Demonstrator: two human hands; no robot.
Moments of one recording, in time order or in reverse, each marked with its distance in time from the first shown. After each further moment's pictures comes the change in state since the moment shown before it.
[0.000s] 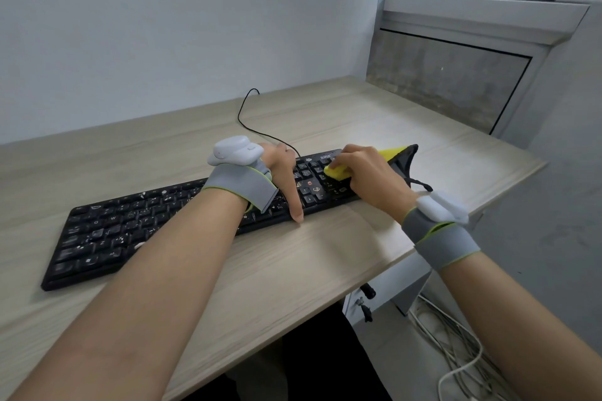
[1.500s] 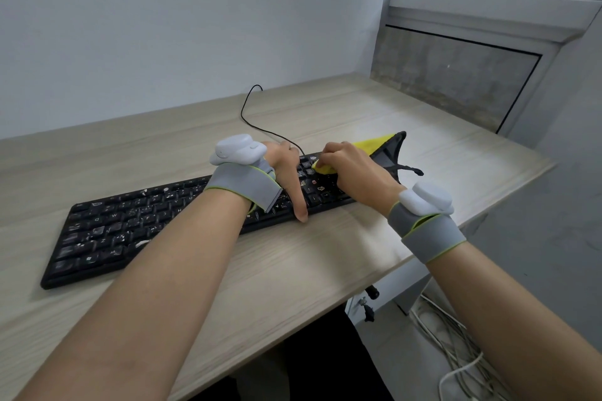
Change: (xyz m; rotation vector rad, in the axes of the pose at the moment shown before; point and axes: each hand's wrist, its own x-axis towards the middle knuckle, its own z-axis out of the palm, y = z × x) left_hand 0.003 -0.001 0.002 0.023 0.009 0.013; right_hand 0.014 -0.025 0.003 -0.125 -0.125 -0.117
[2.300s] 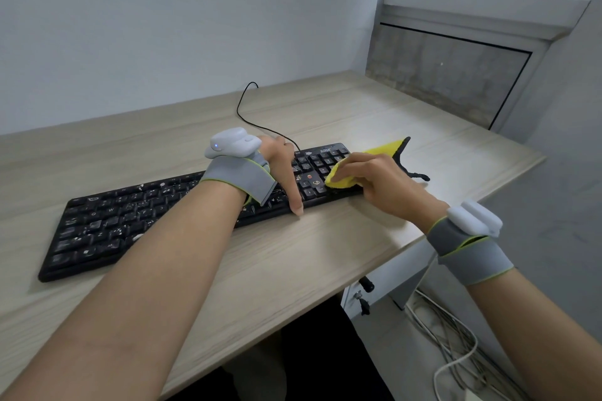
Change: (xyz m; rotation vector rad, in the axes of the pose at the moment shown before) left_hand -0.004 -0.001 -0.002 -0.012 -0.024 -0.005; right_hand -0.046 0.022 -0.008 0.209 0.046 -0.070
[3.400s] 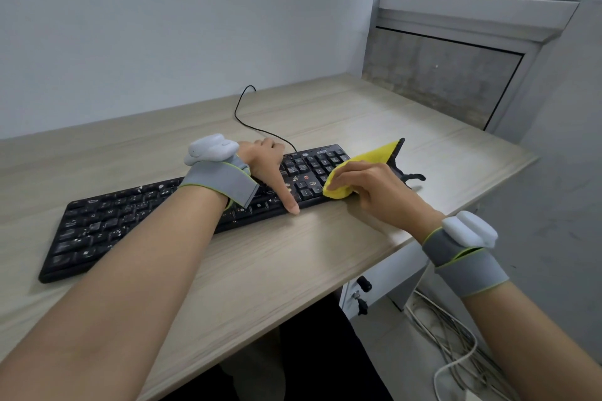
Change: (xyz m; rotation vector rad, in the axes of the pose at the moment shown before) left_hand -0.009 -0.013 0.008 -0.060 0.023 -0.031; right_hand -0.013 -0.009 0.003 0.000 0.040 -0.018
